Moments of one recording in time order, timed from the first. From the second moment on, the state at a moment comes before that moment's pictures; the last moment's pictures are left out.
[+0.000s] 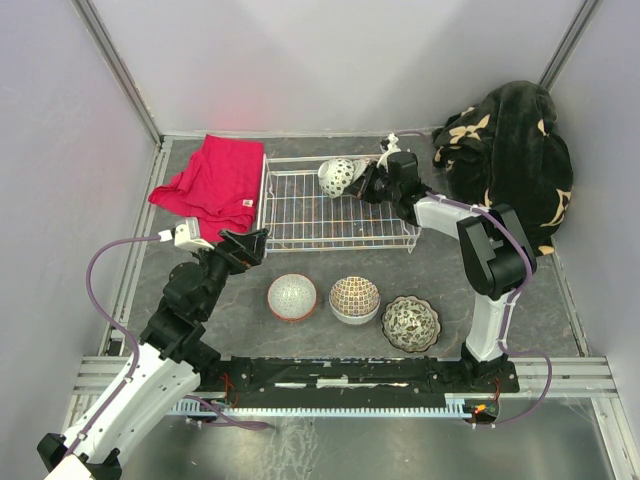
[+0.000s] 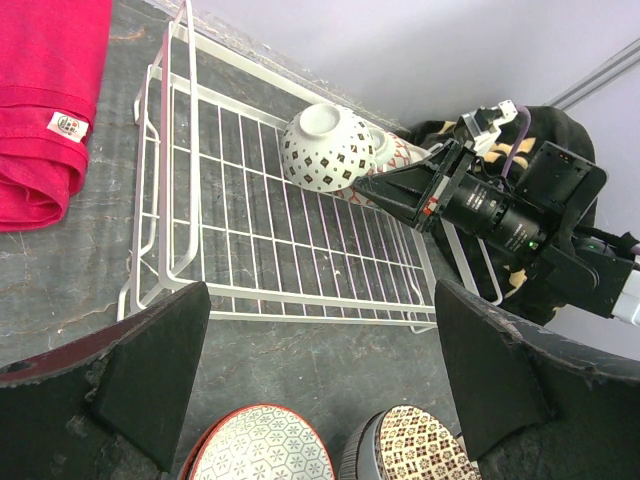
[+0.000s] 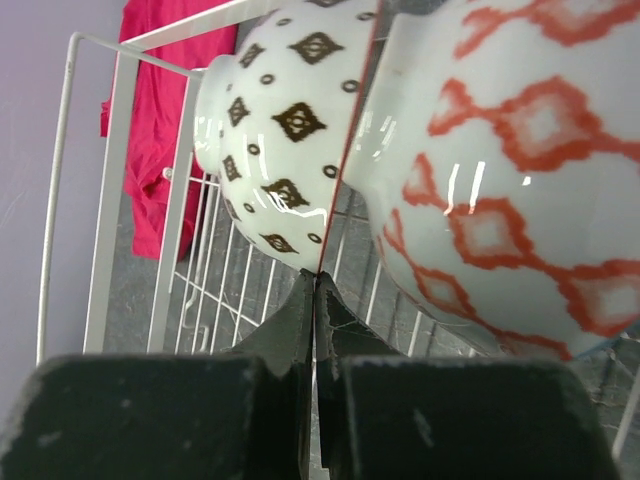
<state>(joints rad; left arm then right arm) -0.53 0.44 0.43 -0.05 -0.29 -0.70 0.38 1.94 1.21 0.29 -0.32 0.70</state>
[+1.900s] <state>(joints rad) -0.53 0.42 0.40 0.02 -0.25 -0.70 0.75 1.17 0.94 -0.40 0.07 0.47</state>
